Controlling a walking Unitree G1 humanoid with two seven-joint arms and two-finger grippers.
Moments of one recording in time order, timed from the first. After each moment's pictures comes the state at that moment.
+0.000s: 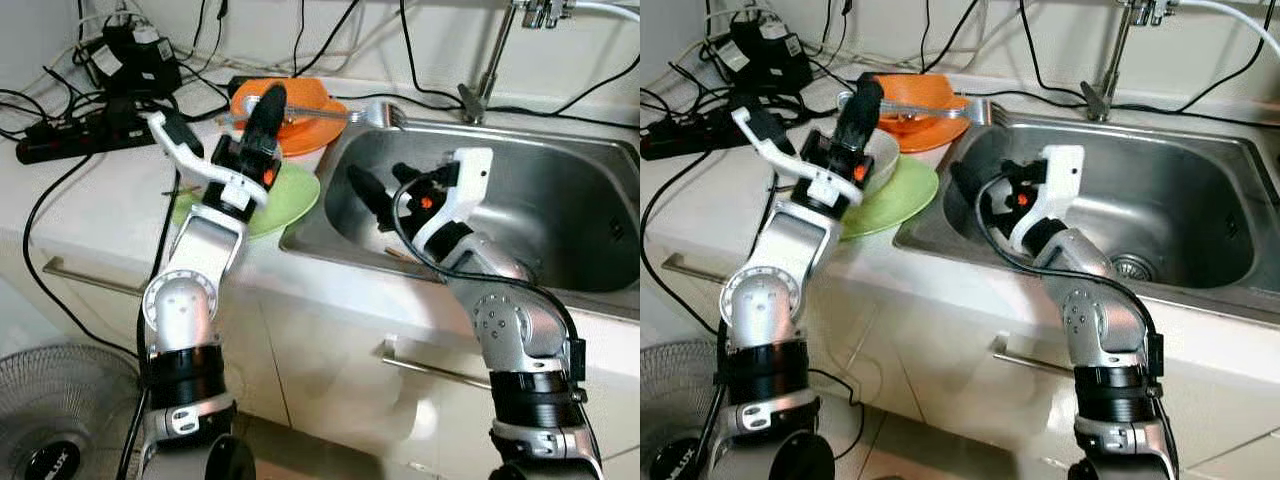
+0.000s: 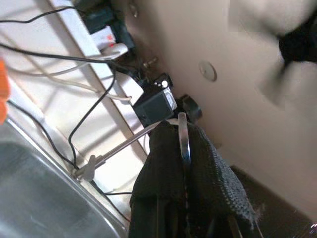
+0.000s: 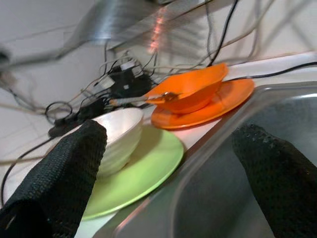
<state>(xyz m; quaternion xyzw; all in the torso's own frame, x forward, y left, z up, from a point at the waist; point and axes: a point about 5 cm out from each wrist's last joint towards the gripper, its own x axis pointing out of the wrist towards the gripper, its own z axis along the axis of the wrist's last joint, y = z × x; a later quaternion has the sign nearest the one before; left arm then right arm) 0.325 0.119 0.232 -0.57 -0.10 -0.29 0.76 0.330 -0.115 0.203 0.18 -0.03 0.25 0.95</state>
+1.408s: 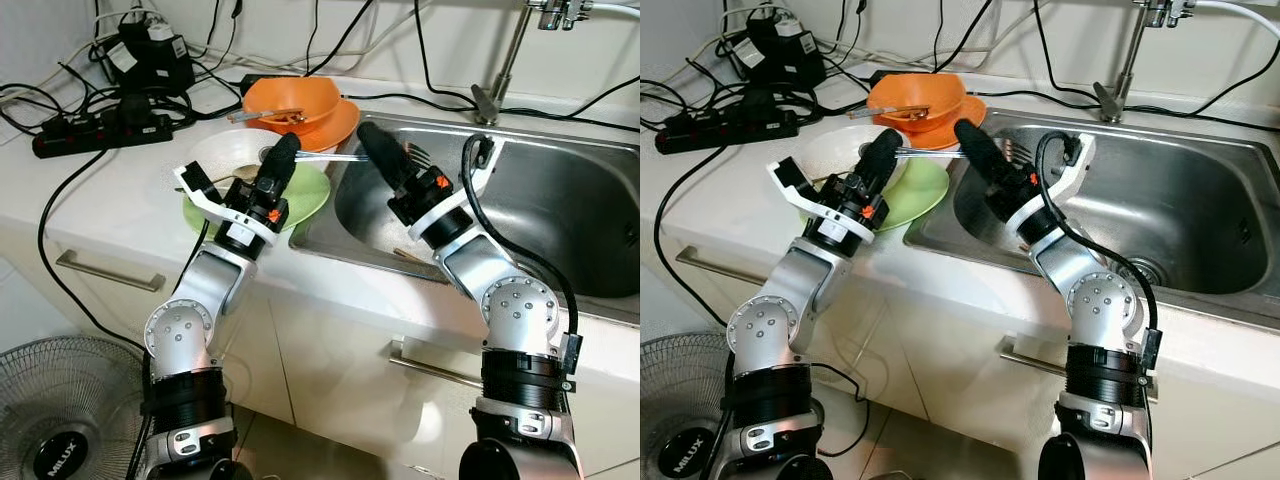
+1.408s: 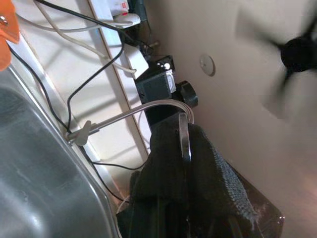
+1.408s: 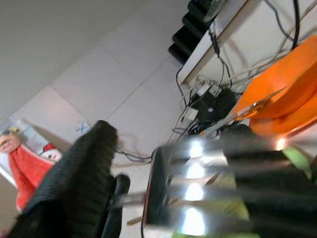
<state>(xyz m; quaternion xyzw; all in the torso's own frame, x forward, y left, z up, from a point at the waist) 0.317 0.108 0.206 -0.61 -0.03 -0.32 0.72 0.334 -0.110 0.220 0.45 -0.03 0.33 0.83</state>
